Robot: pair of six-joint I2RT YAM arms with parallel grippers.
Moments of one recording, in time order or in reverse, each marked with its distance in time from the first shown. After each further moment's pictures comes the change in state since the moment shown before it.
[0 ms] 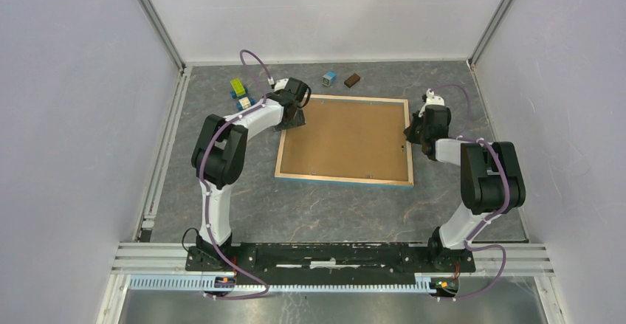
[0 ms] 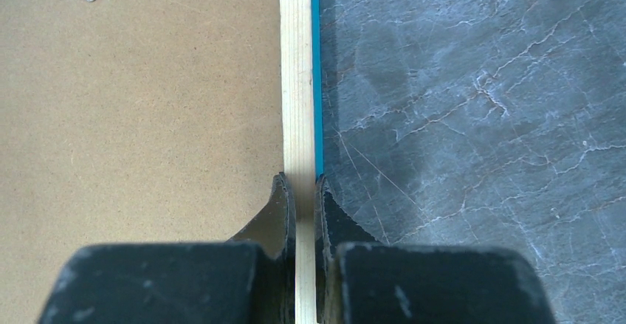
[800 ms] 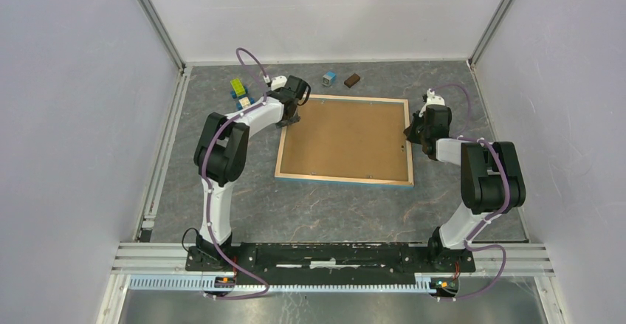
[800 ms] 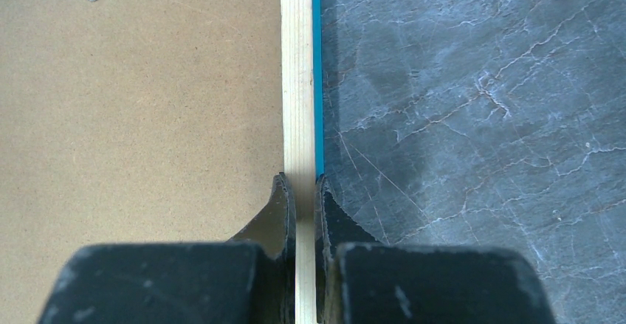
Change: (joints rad) left arm 0.017 0.040 0.043 -0.004 -0.074 -0.062; right arm -0.007 0.004 0.003 -0.002 -0.030 0.000
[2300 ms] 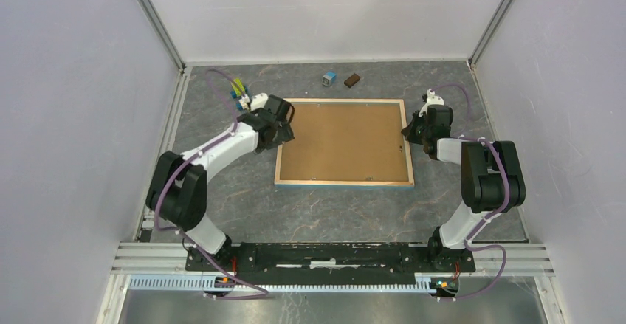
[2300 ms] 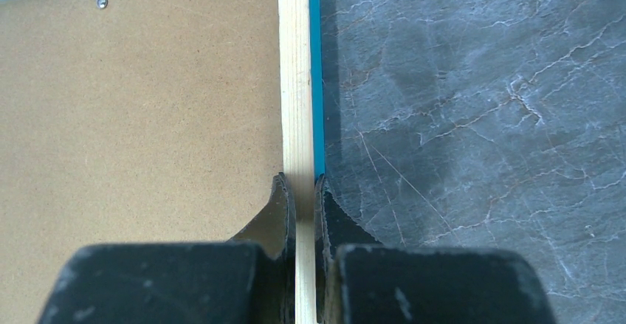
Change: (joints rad) left arm -0.017 -0.468 -0.399 -0.063 0.048 -0.105; right arm -0.017 0.009 0.002 0.008 -0.072 0.005
